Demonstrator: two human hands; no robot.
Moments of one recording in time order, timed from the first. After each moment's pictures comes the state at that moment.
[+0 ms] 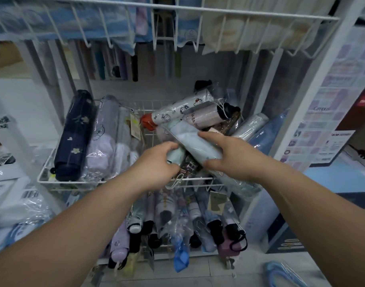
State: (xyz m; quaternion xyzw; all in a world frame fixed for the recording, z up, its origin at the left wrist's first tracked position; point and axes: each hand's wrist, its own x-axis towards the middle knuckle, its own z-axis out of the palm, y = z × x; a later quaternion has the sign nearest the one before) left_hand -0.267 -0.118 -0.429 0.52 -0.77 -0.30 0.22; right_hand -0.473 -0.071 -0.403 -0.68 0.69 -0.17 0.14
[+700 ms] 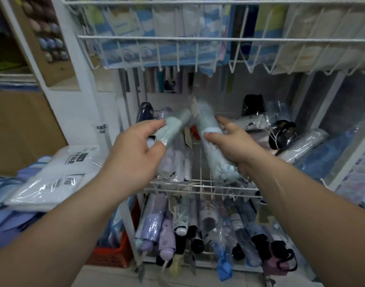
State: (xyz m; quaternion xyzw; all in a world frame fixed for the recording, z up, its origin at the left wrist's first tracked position) left_hand -0.127 -0.082 -0.369 0.51 -0.72 -0.18 0.43; right_hand -0.352 -0.131 -0.386 -0.54 0.61 -0.46 0.36
